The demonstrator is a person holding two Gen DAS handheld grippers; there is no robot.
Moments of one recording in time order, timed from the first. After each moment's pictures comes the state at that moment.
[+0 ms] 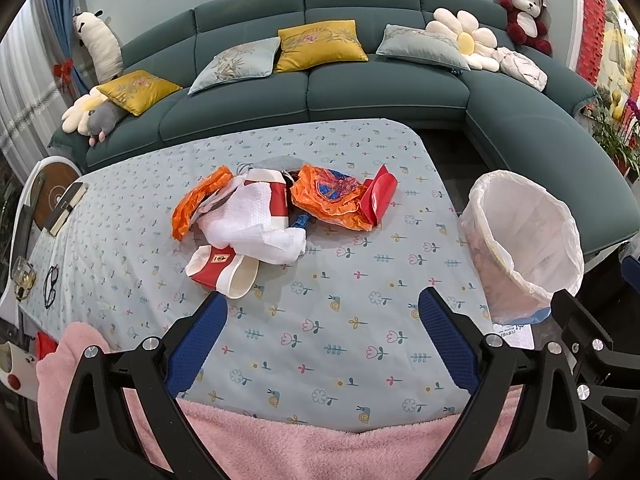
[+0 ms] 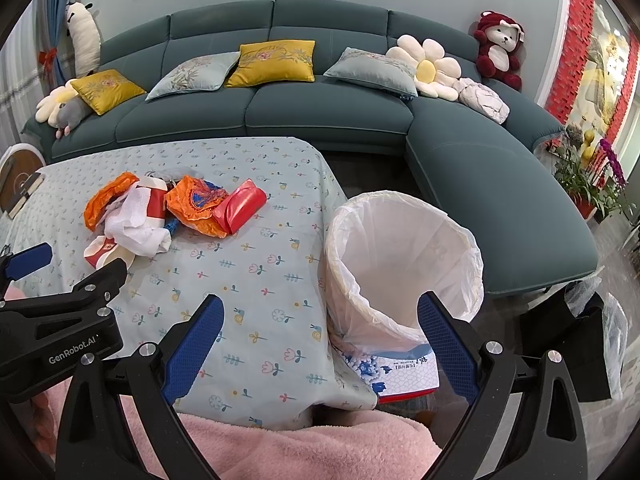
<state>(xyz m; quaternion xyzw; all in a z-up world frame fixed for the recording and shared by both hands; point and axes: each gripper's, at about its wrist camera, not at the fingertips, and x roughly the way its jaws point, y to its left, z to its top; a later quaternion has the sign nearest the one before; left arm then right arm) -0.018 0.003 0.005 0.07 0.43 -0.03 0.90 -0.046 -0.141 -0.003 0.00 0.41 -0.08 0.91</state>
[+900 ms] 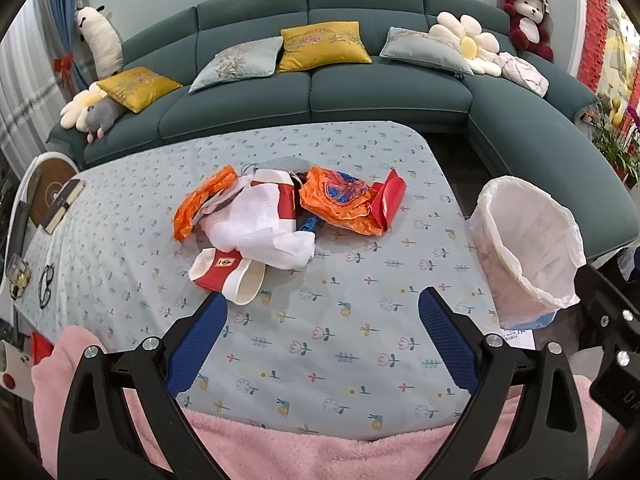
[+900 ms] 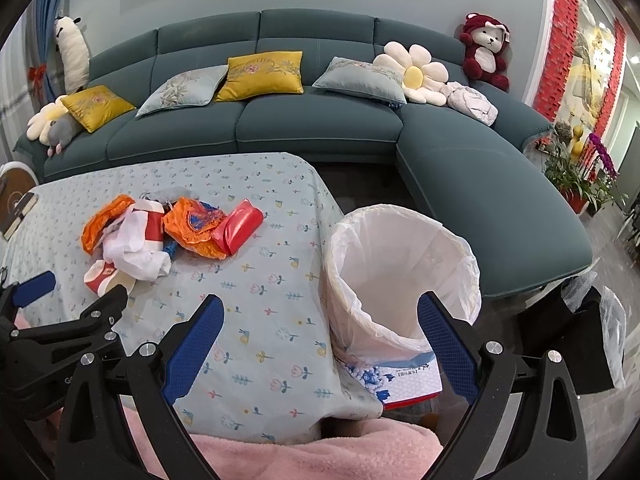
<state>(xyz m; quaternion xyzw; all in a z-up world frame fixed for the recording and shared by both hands) -0.009 0.024 -0.001 0.05 0.43 -0.03 0.90 -0.033 -0.133 0.003 0.03 0.43 -0.09 0.90</state>
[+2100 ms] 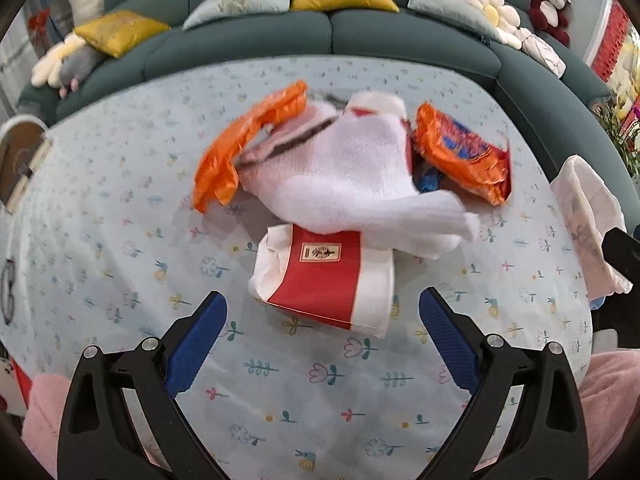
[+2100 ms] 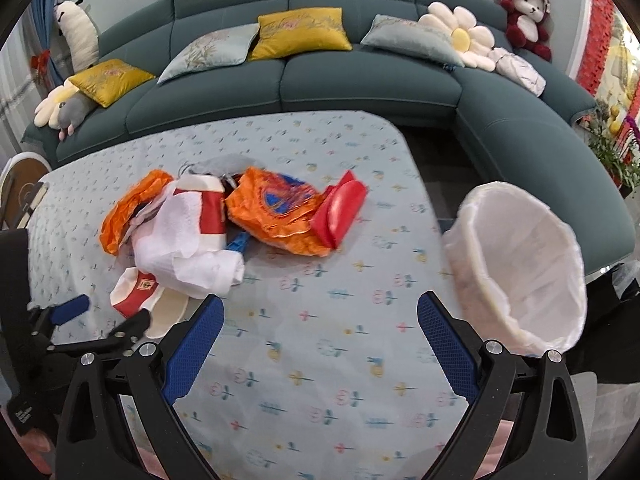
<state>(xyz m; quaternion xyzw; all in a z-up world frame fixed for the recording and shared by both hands) 0.090 0.162 -0.100 0.02 0.52 -0.07 0.85 0.061 -0.023 -0.063 0.04 0.48 -0.06 0.87</state>
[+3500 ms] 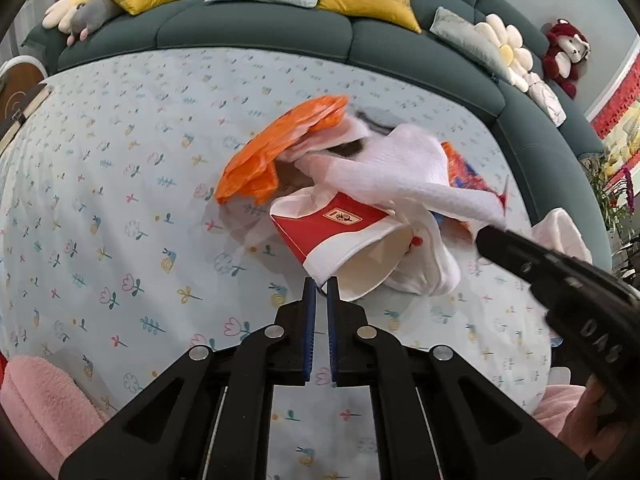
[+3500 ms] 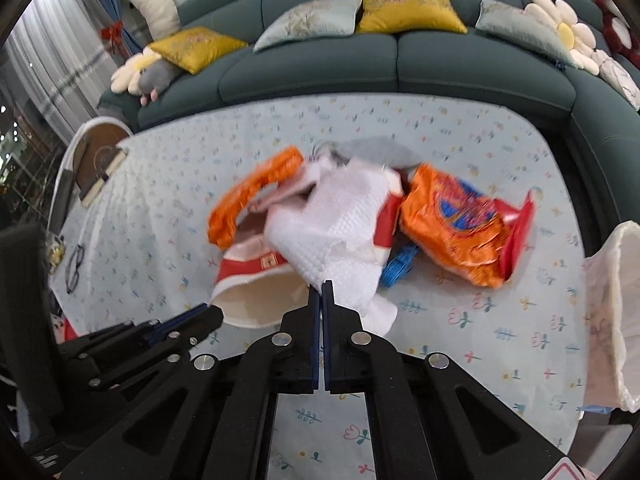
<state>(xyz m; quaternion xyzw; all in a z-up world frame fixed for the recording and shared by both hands) 0.093 0.201 -0.078 -0.08 0.51 -0.08 0.85 0.117 0.065 -0.071 0.06 0.49 0.11 0.86</state>
